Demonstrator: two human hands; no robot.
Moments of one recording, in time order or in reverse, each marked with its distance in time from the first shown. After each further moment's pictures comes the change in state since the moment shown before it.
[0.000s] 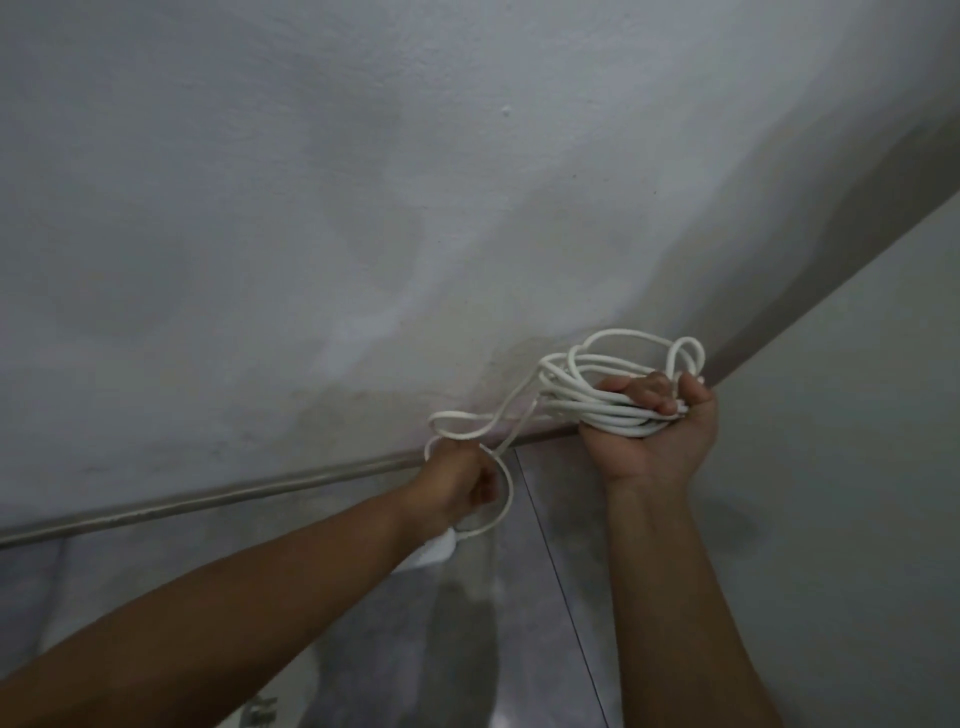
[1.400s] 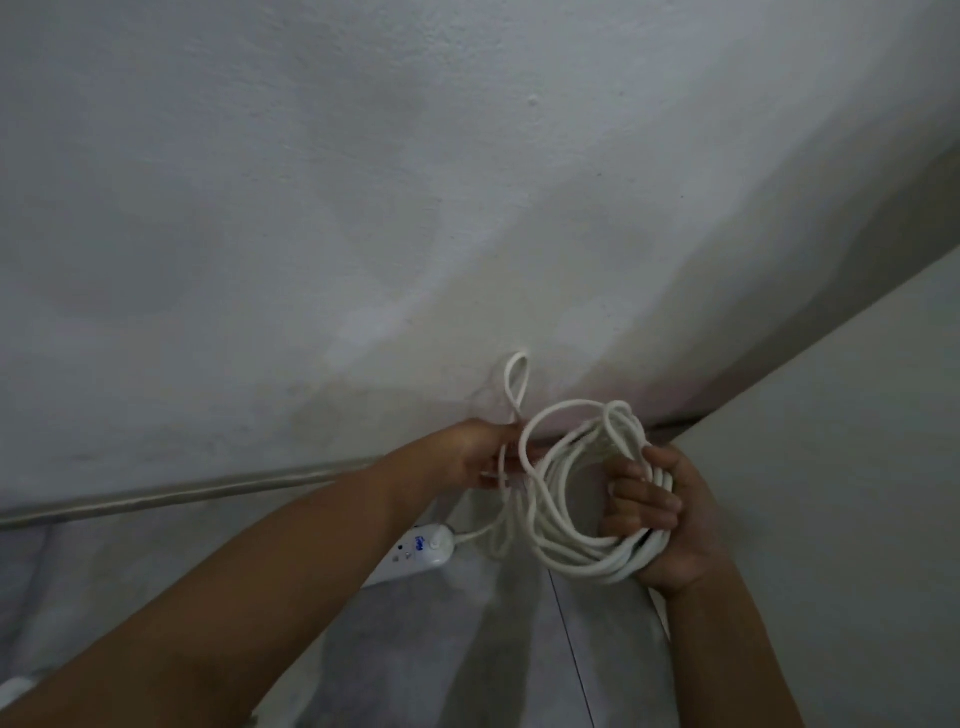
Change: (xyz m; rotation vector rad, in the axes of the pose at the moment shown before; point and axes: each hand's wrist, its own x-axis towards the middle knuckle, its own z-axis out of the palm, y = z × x) left_hand 0.063 0.017 0.005 0.216 -0.231 -0.169; right_hand -0.014 -0.043 -0.056 -0.287 -0.093 0.900
